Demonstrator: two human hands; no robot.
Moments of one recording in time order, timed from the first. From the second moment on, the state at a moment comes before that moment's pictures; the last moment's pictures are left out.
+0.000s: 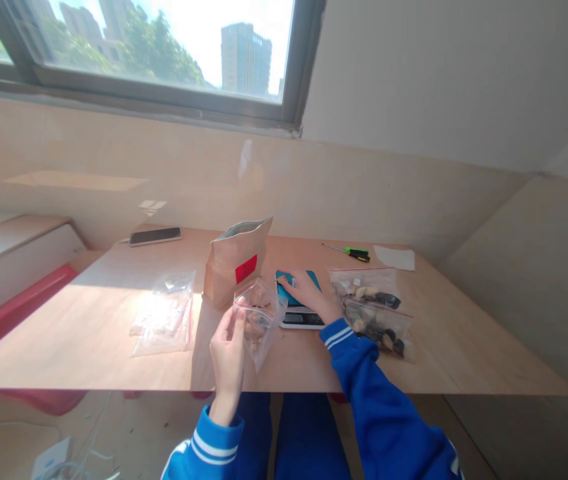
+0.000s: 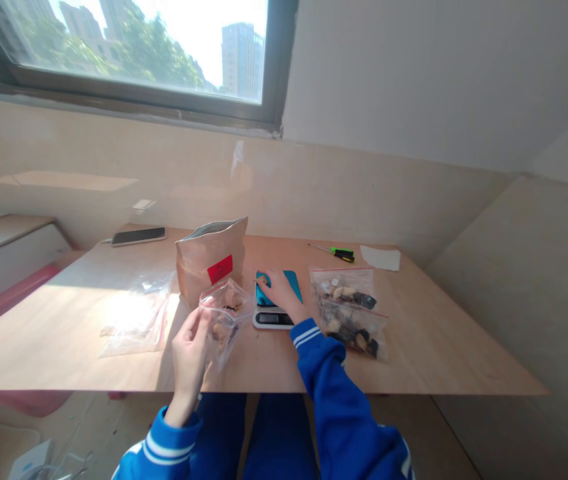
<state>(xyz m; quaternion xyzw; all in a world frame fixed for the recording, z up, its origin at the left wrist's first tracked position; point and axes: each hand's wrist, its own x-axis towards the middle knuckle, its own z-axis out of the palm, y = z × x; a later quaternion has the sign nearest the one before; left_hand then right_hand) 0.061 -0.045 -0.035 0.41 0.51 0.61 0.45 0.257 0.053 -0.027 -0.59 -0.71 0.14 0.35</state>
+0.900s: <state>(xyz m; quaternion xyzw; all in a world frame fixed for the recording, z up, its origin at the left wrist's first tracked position) 0.063 -0.056 -0.025 0.41 0.50 0.63 0.43 0.216 -0.049 0.043 -0.54 -0.65 0.22 0.48</state>
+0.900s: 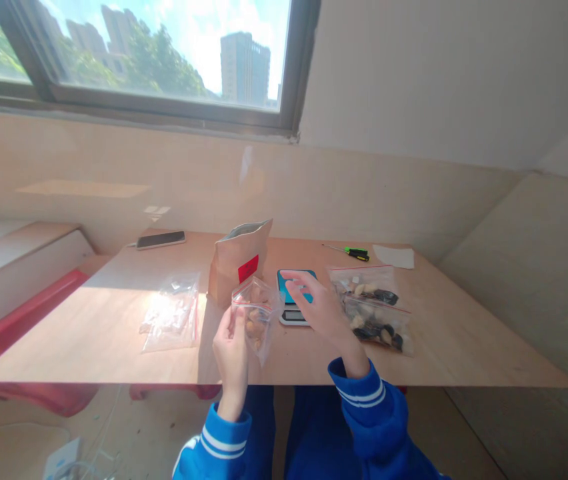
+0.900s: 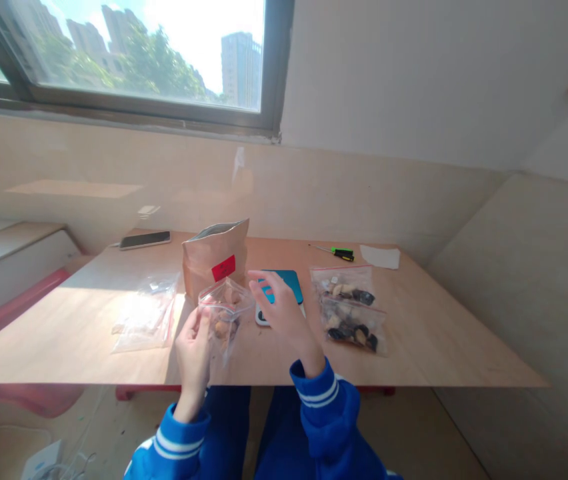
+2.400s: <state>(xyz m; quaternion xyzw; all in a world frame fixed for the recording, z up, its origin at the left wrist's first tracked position) 0.058 -0.070 -0.016 0.39 0.44 0.66 0.48 0.217 -0.107 -0.027 -0.54 -0.38 0.28 0.70</state>
